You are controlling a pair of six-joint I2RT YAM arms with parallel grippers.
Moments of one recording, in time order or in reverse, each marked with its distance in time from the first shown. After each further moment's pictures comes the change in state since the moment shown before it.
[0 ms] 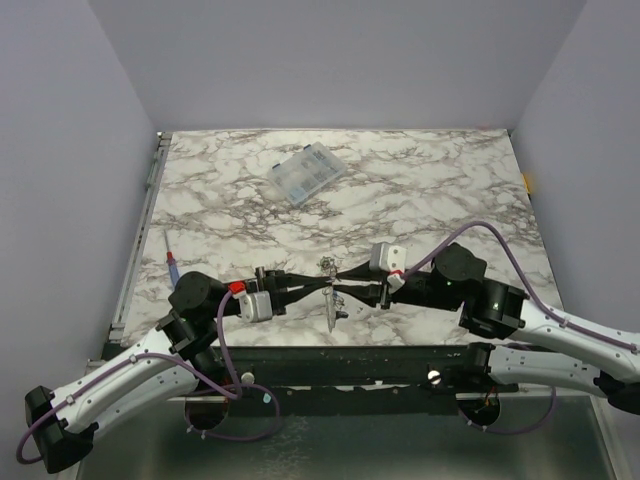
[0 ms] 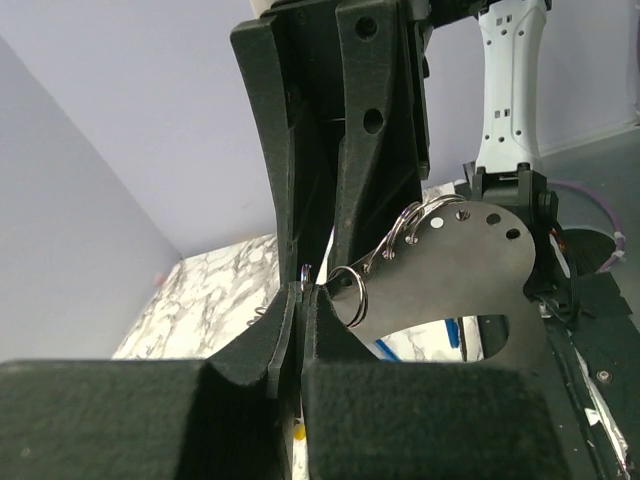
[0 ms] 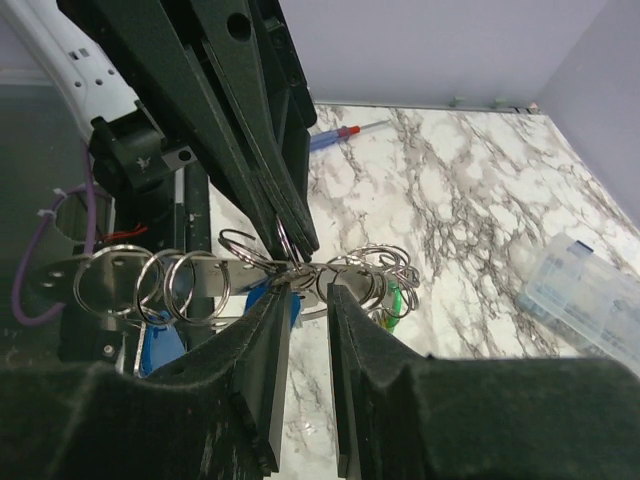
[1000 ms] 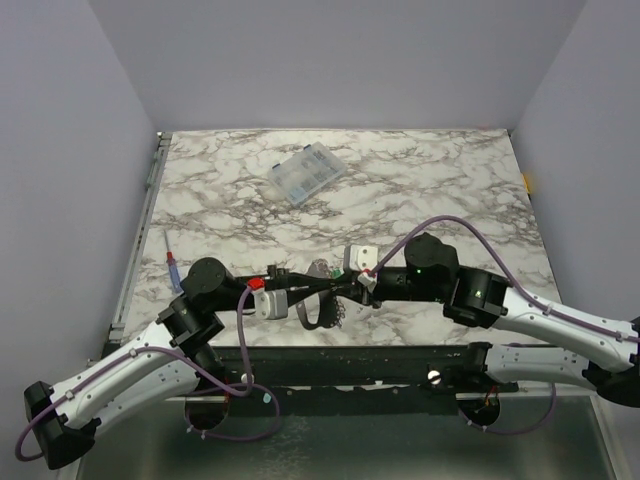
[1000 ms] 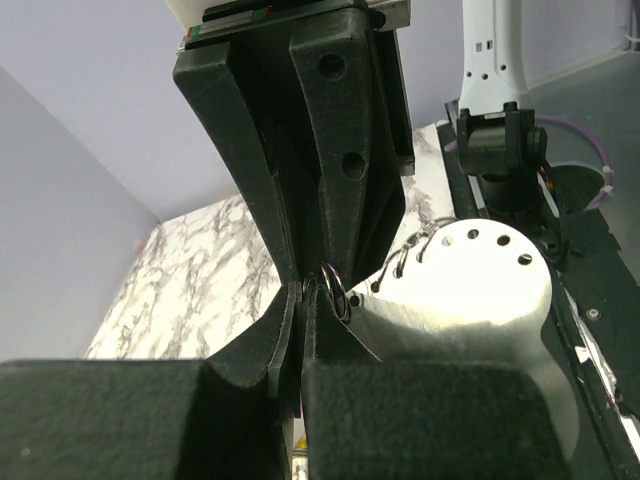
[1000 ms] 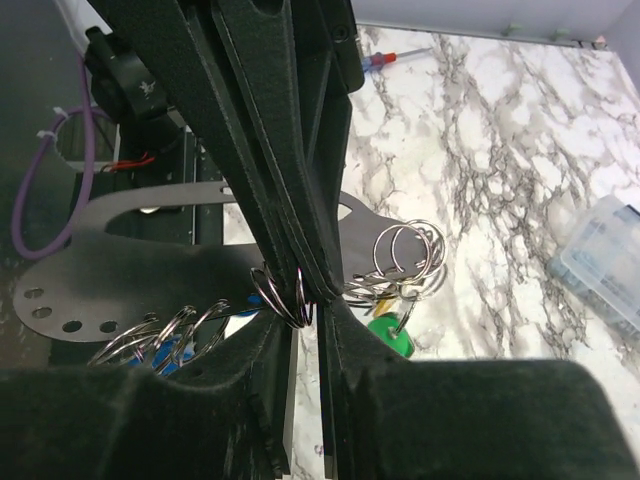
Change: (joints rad) left arm 0.006 0.068 0.075 -0.187 0.044 0.111; right arm -0.012 0.135 0.099 -0.148 -0.064 -0.043
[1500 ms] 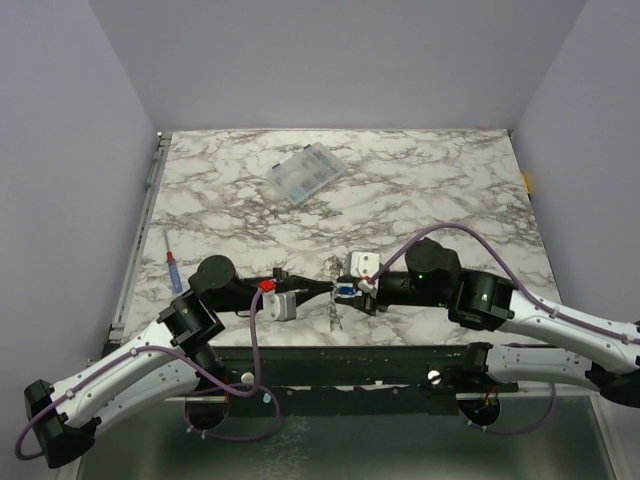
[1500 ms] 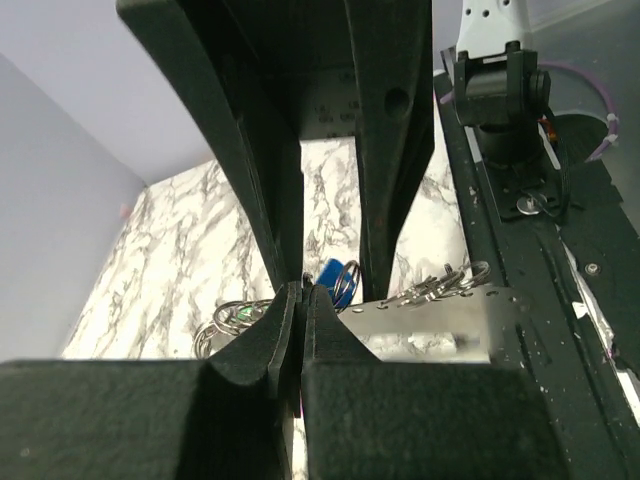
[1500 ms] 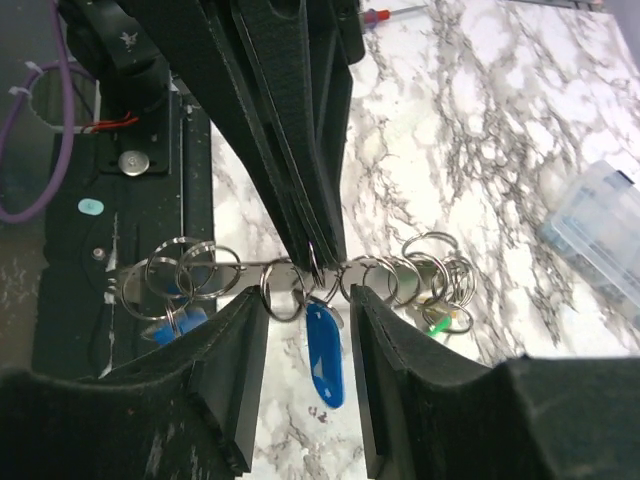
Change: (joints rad) left arm -0.001 0.003 0.017 -0.127 -0.011 0.081; right arm 0.018 -0.016 0.000 -0.098 0.049 -0.043
